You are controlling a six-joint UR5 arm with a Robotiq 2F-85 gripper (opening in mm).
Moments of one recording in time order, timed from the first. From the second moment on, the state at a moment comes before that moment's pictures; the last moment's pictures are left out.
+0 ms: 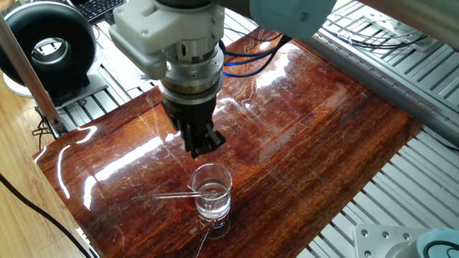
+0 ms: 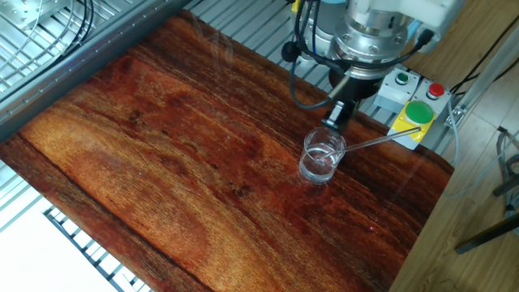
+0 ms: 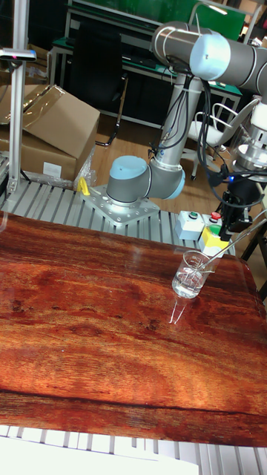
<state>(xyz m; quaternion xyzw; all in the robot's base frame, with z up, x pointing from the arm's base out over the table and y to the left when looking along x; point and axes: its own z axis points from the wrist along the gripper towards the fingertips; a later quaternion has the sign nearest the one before) 0.409 0.237 0.205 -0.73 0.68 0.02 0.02</state>
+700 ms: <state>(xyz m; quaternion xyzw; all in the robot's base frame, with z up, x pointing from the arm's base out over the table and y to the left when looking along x) 0.399 0.268 0.196 -0.76 0.65 0.03 0.05</state>
